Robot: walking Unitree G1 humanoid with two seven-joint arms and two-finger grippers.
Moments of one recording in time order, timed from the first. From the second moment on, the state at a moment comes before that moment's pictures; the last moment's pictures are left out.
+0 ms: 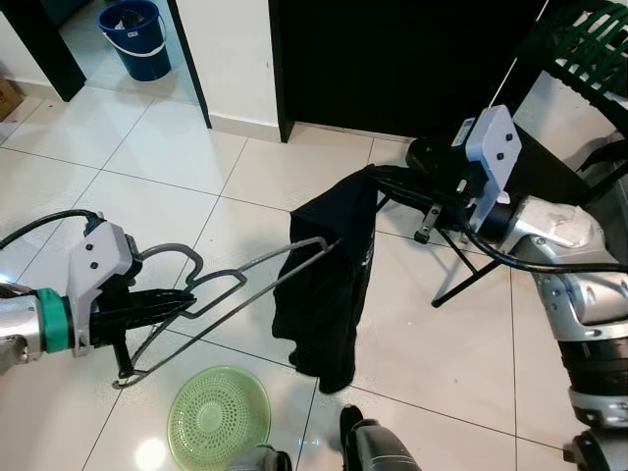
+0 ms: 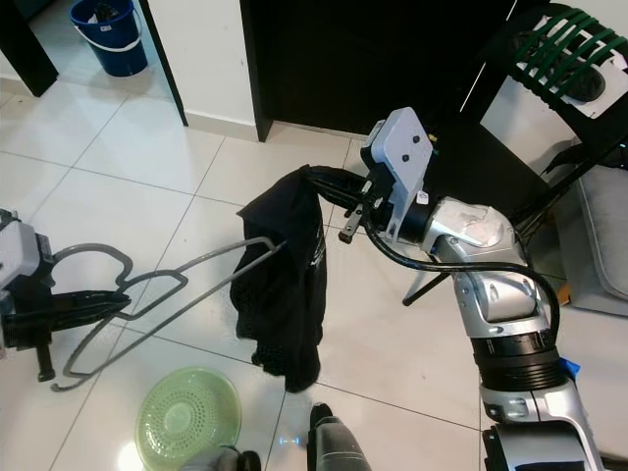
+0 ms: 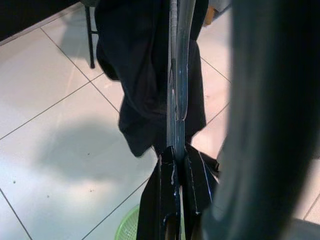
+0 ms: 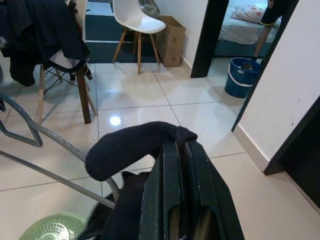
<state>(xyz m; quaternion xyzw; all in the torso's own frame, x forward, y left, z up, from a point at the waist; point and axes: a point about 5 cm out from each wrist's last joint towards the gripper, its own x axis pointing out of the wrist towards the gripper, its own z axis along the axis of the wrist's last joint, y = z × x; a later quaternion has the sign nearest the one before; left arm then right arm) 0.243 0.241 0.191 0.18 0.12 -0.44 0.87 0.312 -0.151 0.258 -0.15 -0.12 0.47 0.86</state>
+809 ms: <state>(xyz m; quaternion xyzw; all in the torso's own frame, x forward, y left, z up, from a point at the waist) 0.257 0.176 0.192 0.12 0.07 -0.52 0.84 0.291 -0.095 0.223 -0.12 -0.08 0.56 0.81</state>
